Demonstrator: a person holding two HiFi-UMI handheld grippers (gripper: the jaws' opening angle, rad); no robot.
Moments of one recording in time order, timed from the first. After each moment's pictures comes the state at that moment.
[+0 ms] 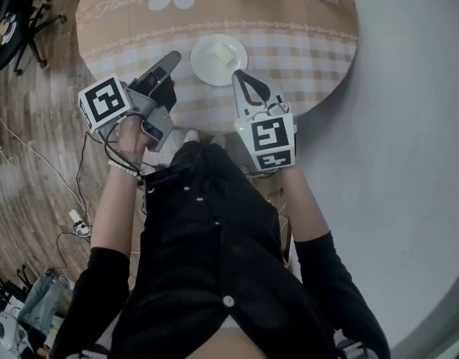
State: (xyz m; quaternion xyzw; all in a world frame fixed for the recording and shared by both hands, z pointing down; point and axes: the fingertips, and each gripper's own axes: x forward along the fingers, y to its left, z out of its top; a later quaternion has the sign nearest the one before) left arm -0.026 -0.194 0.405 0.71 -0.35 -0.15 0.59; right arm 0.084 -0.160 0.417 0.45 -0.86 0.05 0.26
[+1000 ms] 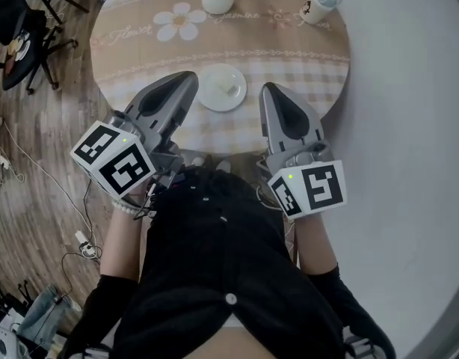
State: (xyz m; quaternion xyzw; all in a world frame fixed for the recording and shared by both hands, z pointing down) left arm 0.008 -0.161 0.247 0.89 -0.36 -0.05 0.27; right arm 0.113 -0.142 0.243 0.50 -0.86 0.05 0.04
